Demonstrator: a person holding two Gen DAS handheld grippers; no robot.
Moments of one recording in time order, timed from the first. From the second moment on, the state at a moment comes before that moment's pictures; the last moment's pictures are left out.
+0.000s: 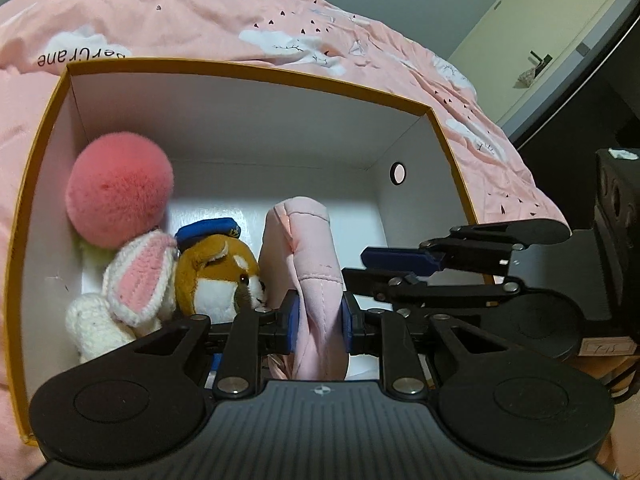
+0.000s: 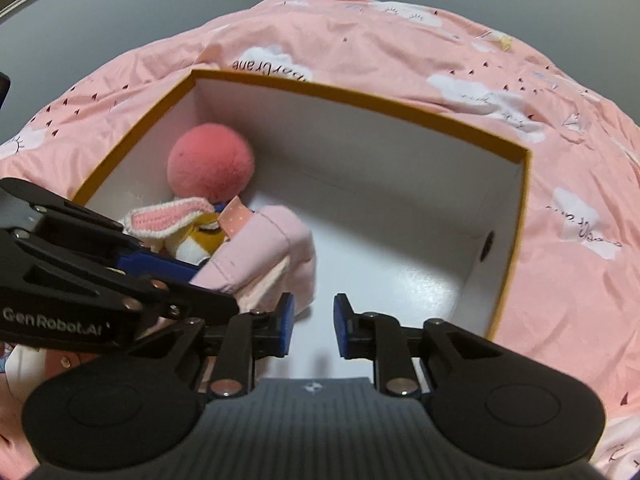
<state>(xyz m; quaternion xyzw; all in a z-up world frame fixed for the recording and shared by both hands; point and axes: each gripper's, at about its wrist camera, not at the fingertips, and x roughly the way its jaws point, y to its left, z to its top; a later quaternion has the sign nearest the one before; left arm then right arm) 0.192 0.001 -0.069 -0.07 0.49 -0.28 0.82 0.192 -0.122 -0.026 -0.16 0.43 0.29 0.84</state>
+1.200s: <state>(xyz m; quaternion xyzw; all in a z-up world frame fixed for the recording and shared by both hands) 0.184 0.020 -0.067 -0.03 0.53 -0.23 0.82 0.212 -0.091 -0.061 -0.10 0.51 0.30 0.80</state>
